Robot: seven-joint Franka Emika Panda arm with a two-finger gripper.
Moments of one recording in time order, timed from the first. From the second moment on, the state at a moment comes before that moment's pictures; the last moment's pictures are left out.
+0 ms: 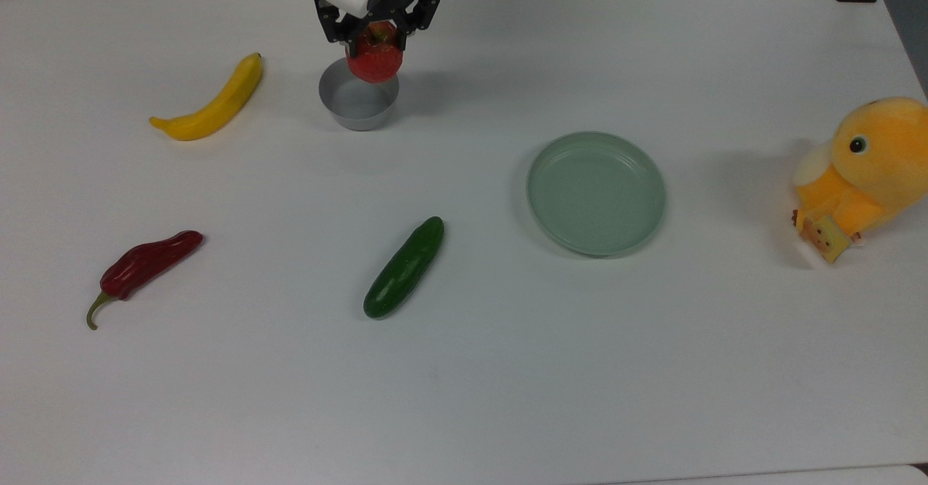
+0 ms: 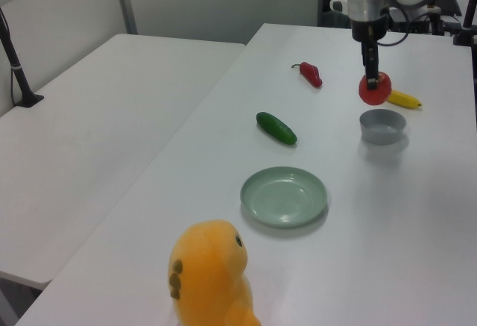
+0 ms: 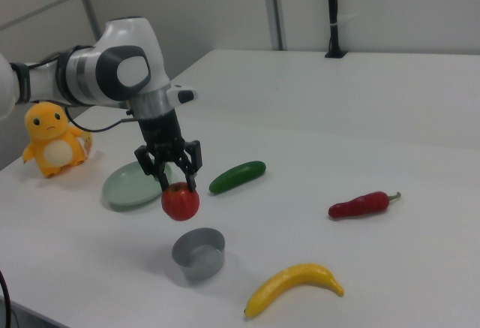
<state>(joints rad) 0.21 -0.01 -0.09 -1.96 -0.15 1.83 -0.18</state>
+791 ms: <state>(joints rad) 0.18 0.06 -0.10 -2.03 -0.20 1.87 -0.19</state>
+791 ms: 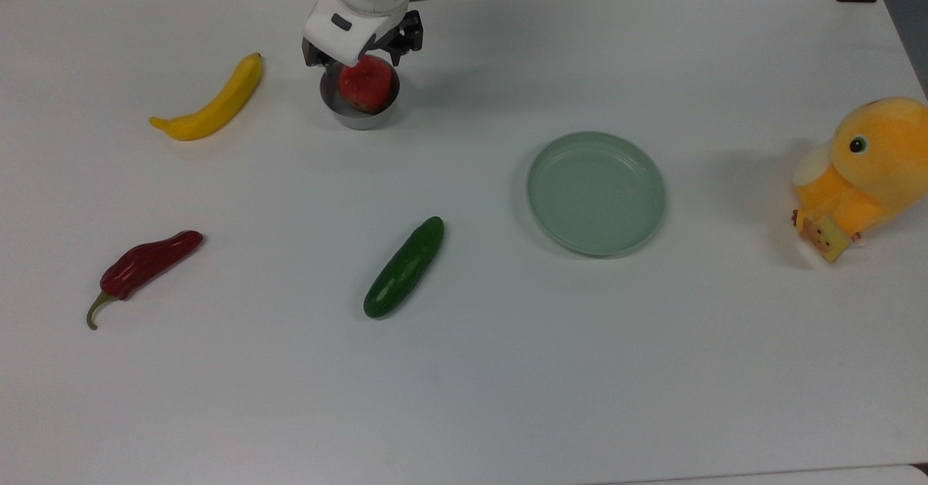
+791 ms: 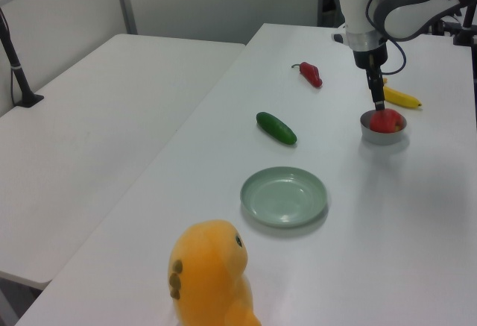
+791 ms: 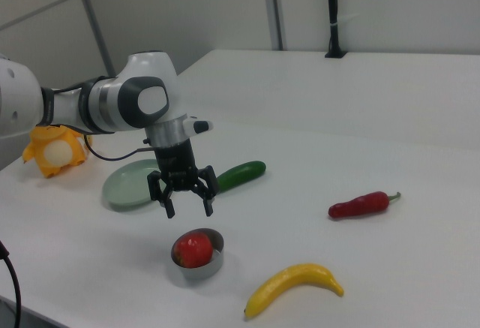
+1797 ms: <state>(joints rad) 0.17 -0.05 -0.12 -1.84 0.05 1.87 0.12</state>
